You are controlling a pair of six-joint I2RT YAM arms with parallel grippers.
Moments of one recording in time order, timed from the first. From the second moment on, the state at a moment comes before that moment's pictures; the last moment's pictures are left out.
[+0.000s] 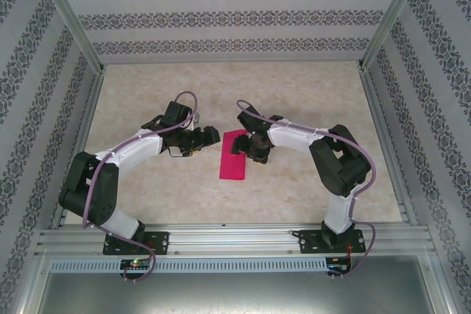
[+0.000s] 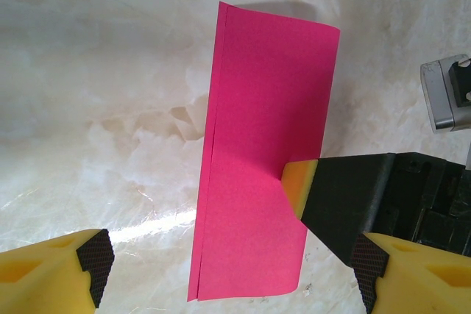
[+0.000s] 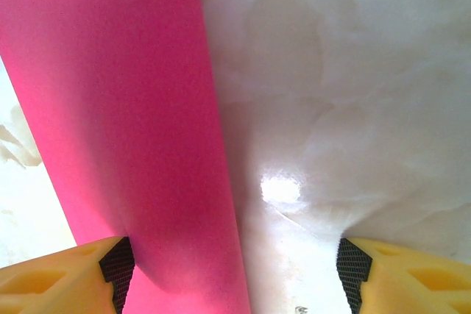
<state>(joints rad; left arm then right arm) -0.37 1.54 0.94 -0.39 0.45 -0.69 0.63 1.87 1.19 -0.60 -0.18 0.91</state>
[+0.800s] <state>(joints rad) -0.37 1.52 0.93 -0.39 0.43 -0.69 0.65 1.92 1.26 -0.68 -0.14 0.92</state>
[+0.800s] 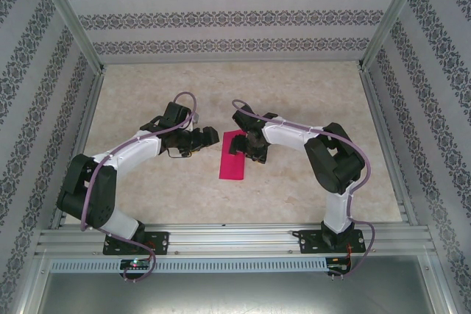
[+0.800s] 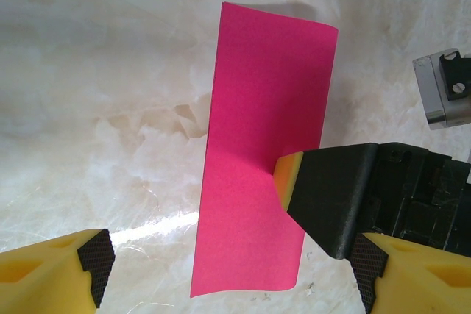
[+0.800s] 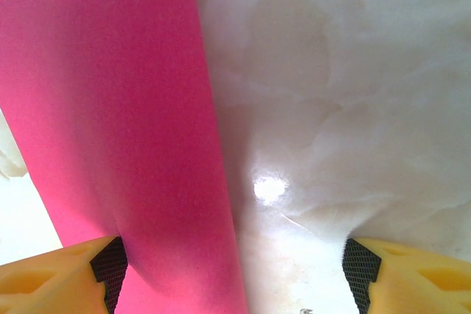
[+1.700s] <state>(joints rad) -0.37 1.52 0.92 -0.39 0.42 -0.69 0.65 1.96 1.30 -0.72 -0.13 0.91</state>
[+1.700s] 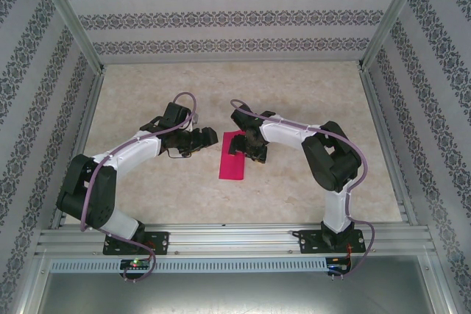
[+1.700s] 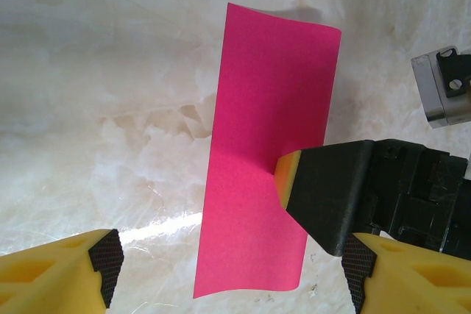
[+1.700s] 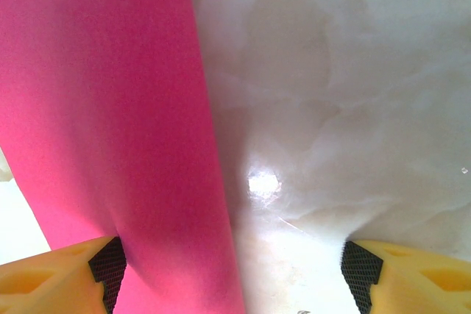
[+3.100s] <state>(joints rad) -0.39 1.58 0.92 -0.39 0.45 -0.69 0.65 1.96 1.29 -0.72 -0.14 0.90</state>
